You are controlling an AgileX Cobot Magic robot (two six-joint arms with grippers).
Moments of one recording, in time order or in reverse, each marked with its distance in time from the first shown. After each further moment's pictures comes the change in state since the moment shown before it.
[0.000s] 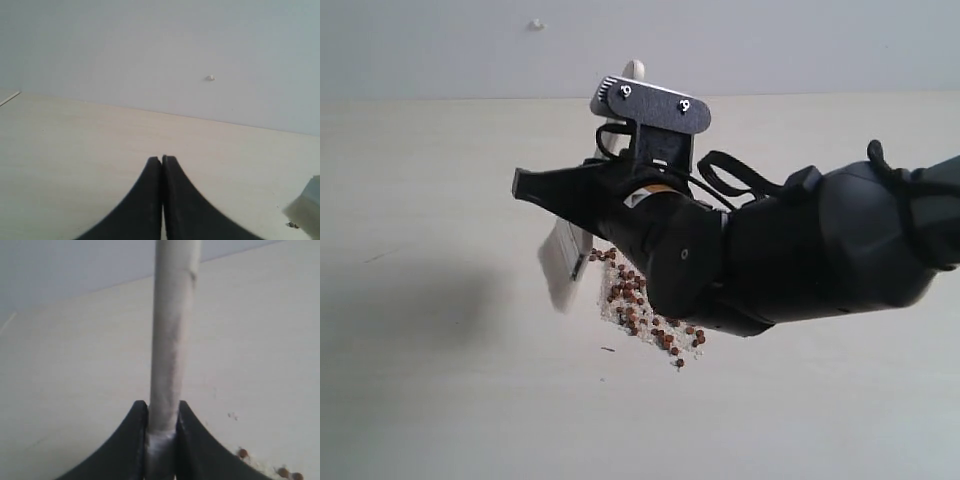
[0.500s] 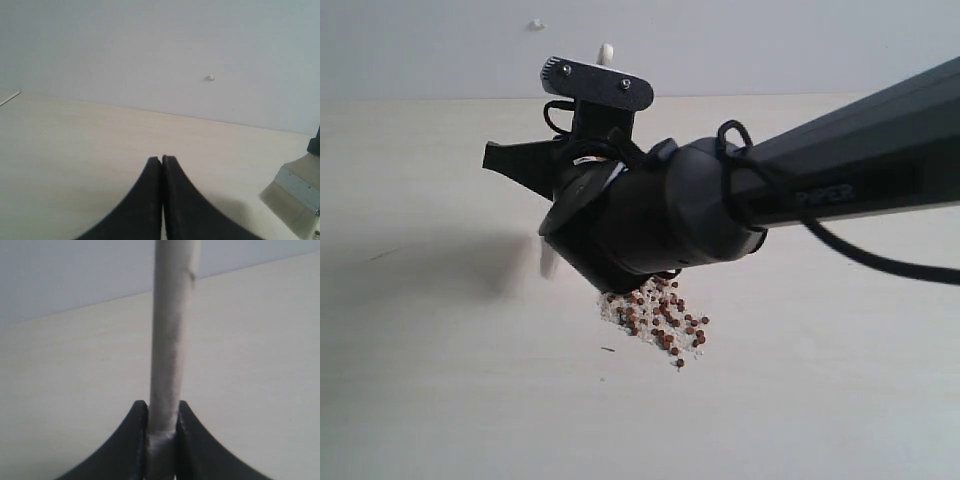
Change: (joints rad) left arm 0.000 0.000 0.000 0.000 0.000 0.000; right arm 0.002 0.213 -0.335 0.426 -0.078 -0.426
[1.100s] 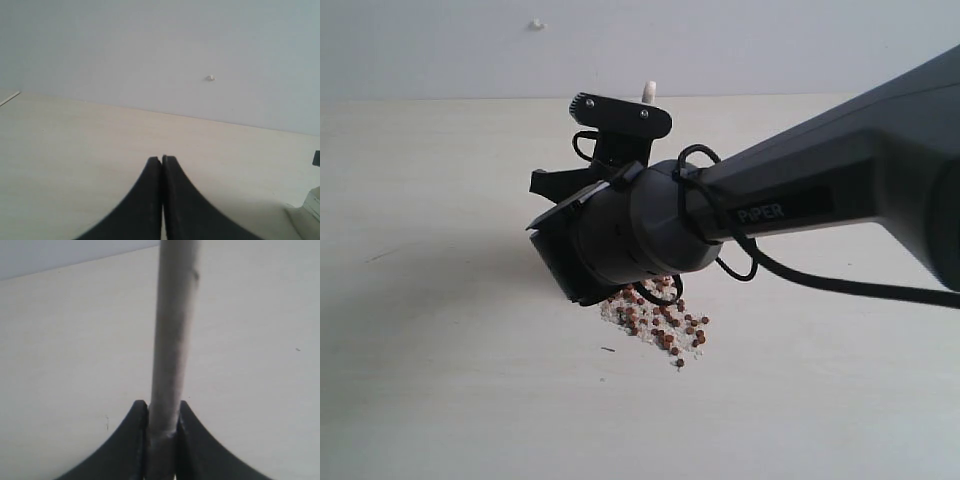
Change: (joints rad) left arm 0.000 0.000 0.000 0.000 0.000 0.000; right arm 0.001 0.094 -0.061 0.313 -0.190 -0.245
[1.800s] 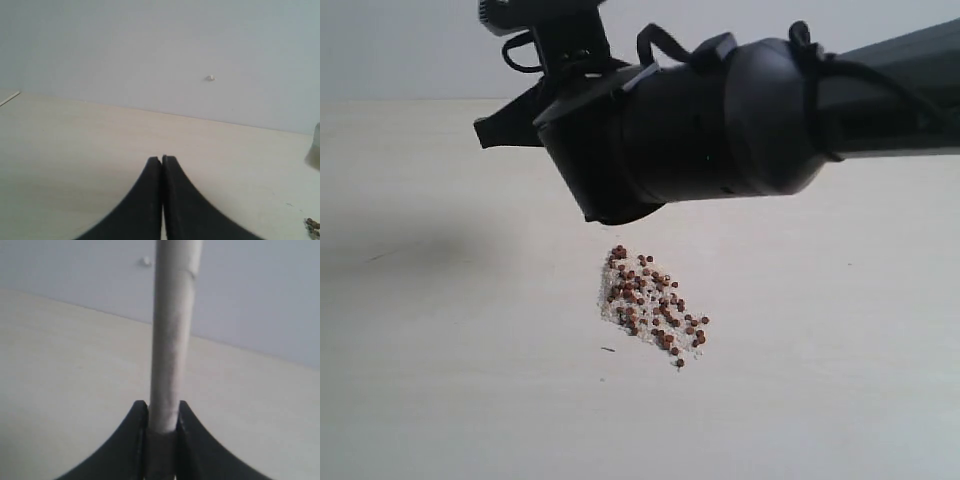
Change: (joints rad) left arm 0.000 0.000 0.000 0.000 0.000 0.000; right arm 0.000 -0.240 0.000 -0.129 0.172 -0.561
